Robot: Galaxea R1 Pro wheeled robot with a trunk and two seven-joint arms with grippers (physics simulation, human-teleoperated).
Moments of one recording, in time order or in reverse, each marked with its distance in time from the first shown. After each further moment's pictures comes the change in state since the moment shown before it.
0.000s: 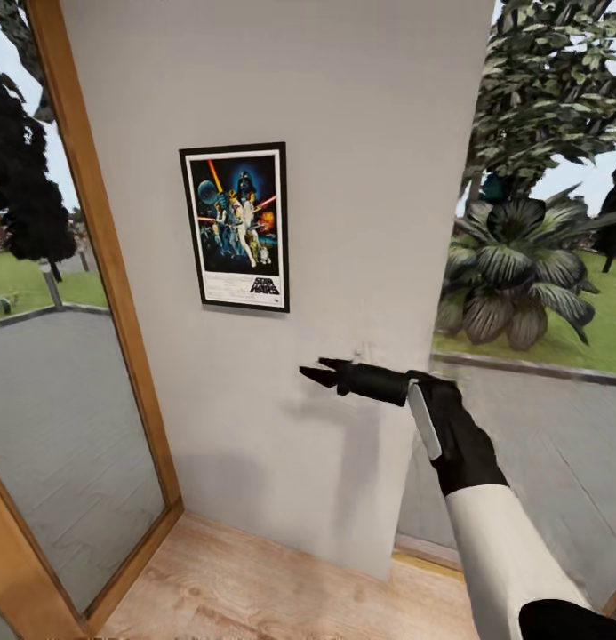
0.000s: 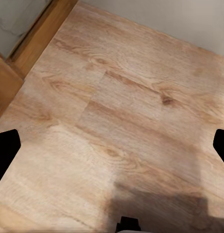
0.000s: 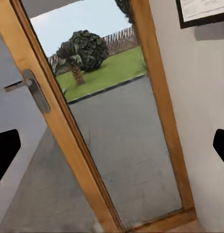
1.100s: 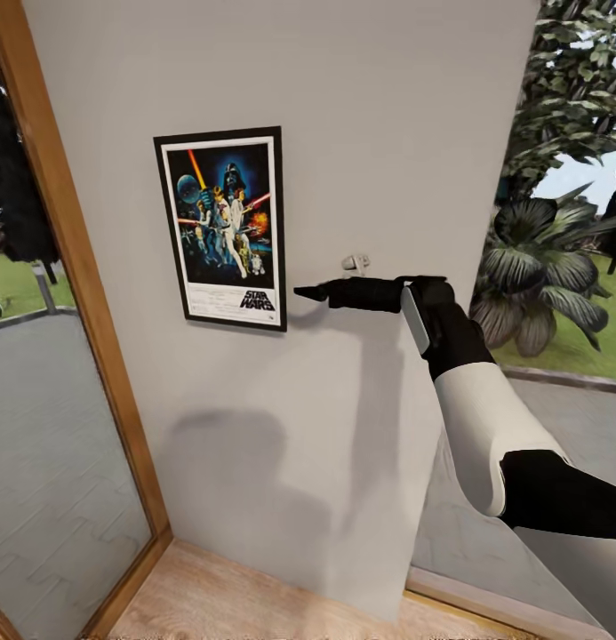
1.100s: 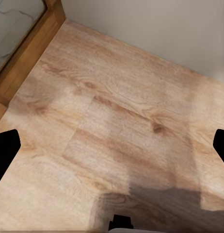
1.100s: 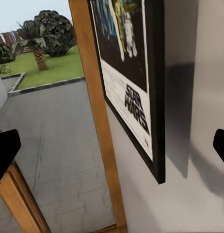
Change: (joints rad) left arm 0.000 -0.022 -0.006 0.000 -0.006 0.002 0.004; right arm -0.462 0.016 0.013 0.294 0.125 0.048 -0.098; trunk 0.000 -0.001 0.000
